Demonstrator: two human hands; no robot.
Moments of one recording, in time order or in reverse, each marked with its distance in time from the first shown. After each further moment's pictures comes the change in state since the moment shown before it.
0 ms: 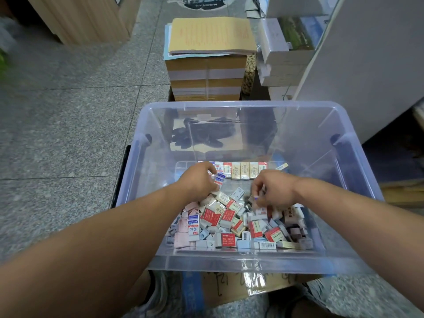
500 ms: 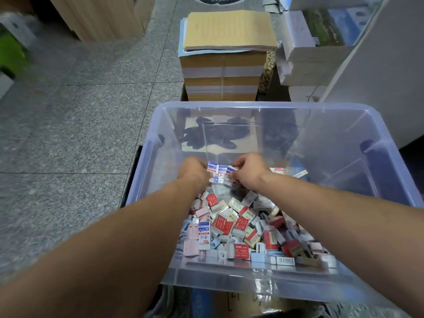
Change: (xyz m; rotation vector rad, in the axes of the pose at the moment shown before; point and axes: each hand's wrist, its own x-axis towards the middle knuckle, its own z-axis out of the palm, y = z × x) left_hand 0.039 -0.019 -0.015 -0.215 0.307 -0.300; right_hand 0.104 -0.054 0.019 0.492 0.383 0.150
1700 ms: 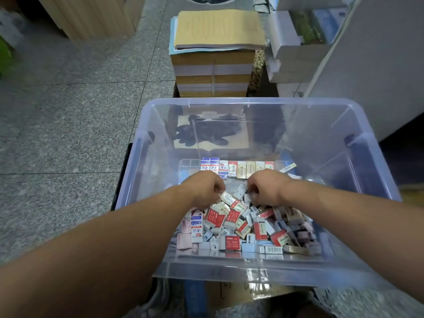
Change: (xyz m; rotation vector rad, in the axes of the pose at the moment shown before) left_hand -0.042 -0.002 0.006 0.554 -0.441 0.467; right_hand -0.052 0.033 -0.047 -0.850 -0.294 -0.229
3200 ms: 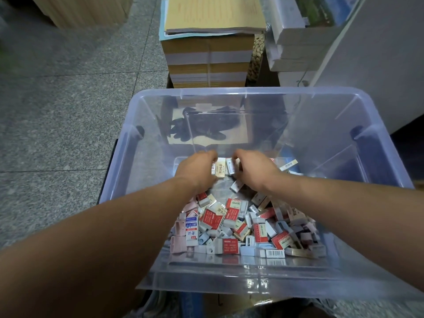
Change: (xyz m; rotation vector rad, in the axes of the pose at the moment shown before) left_hand 0.036 -0.003 -0.004 0.204 0.317 -0.045; right_hand 0.034 -0.013 -0.004 0.274 0.308 0.043
